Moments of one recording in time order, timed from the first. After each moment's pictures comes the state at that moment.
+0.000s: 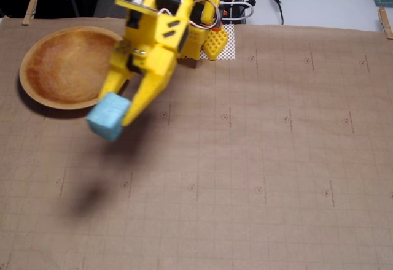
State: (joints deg) arm 21.0 126.7 133.7 11.6 92.3
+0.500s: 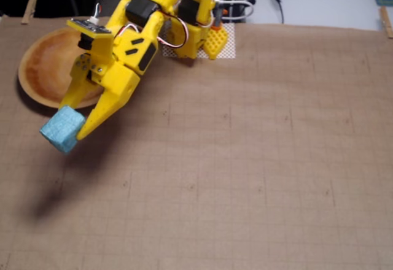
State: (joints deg) arm 27.6 111.4 123.8 10.5 92.1
